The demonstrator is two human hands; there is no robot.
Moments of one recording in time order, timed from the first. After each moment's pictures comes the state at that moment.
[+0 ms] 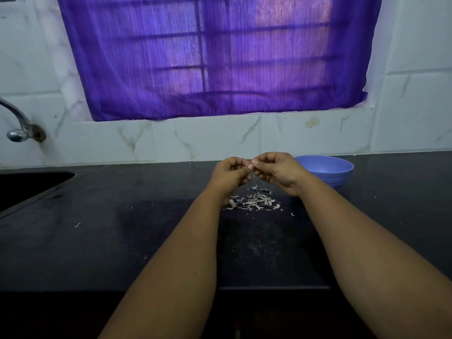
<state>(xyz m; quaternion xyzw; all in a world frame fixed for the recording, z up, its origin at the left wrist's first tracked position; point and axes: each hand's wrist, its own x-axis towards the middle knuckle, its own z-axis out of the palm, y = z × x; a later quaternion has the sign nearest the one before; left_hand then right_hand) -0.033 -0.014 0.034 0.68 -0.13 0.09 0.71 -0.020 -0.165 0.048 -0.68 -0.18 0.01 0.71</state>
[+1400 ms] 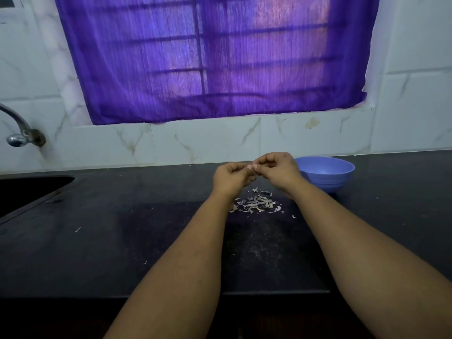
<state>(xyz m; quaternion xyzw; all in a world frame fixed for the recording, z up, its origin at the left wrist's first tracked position) -0.026 -0.024 0.027 0.68 -0.07 0.14 0.72 -0.008 -0.161 0.040 -0.81 -0.13 -0.20 0.54</state>
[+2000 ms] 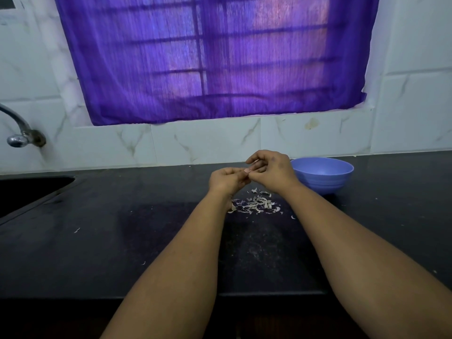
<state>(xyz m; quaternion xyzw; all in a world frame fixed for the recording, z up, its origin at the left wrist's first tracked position) -0.029 -0.021 0.029 0.61 -0.01 0.08 0.79 -0.016 -0.154 0.042 -0.84 -0.20 -0.24 0.45</state>
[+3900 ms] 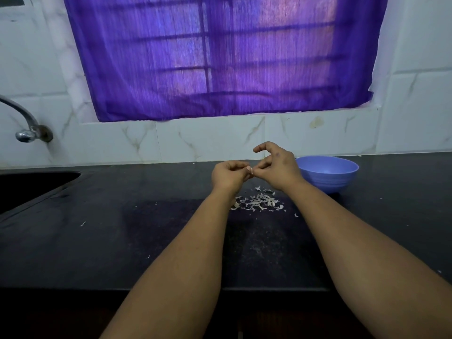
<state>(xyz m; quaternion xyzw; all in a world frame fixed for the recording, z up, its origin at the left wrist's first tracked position) -0.029 -0.022 0.030 0.64 -0.04 0.17 0.75 -0.018 -0.153 0.045 -0.85 -0.19 -0.25 0.42</state>
